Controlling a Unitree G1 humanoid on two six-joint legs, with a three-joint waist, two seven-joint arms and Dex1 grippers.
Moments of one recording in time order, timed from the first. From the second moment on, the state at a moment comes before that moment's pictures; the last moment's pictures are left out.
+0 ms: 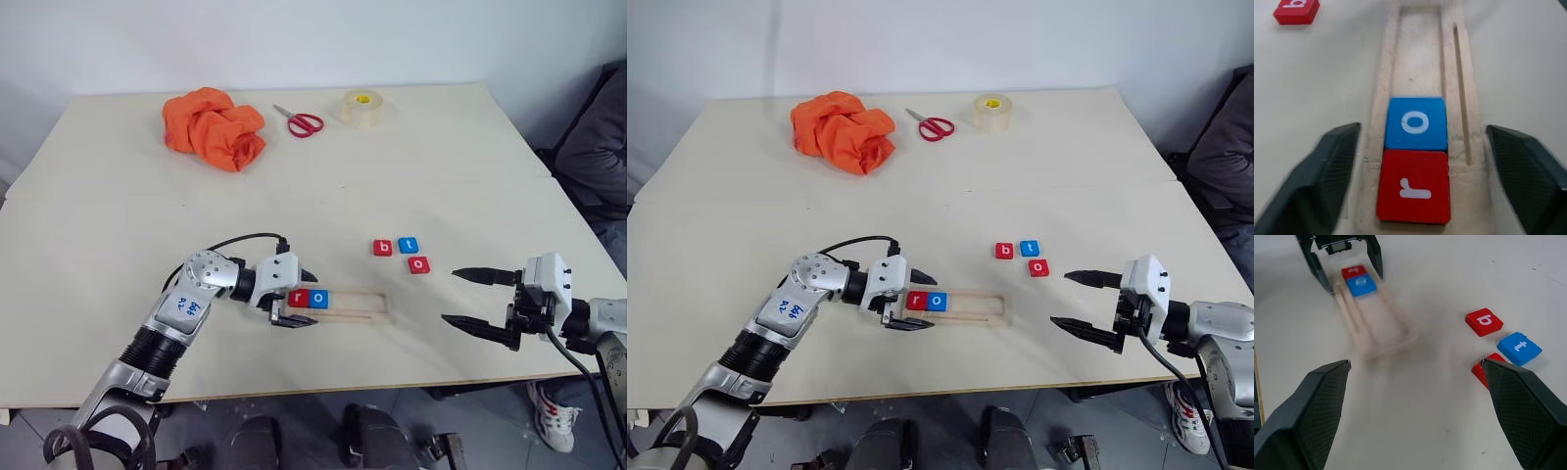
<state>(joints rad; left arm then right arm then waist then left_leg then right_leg) -0.57 0.52 -0.32 0.13 -0.07 0.17 -1.11 -0.07 -0.83 -0.28 -0.06 0.50 0.19 1.28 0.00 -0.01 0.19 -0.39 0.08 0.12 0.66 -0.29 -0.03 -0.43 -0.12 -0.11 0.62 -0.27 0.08</state>
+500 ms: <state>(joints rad) -0.52 0.60 -0.11 0.05 -0.21 0.15 -1.13 -0.11 -0.83 -0.28 -0.05 0.51 0.21 1.27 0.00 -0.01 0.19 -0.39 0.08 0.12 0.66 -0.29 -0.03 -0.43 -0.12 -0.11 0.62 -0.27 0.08</state>
